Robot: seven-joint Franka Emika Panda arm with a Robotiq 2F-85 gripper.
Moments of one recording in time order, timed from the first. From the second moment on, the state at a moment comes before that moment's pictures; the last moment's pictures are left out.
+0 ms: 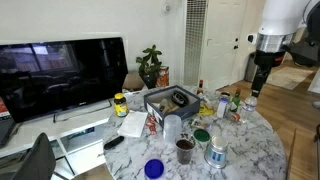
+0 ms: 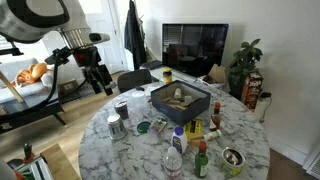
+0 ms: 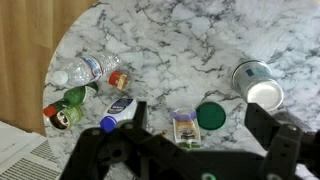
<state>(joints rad) 0.01 -0.69 0.22 -2.75 -0.12 2.07 0.19</state>
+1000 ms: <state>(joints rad) 0.05 -0.32 0.25 -2.59 -0.03 2.37 0.35</state>
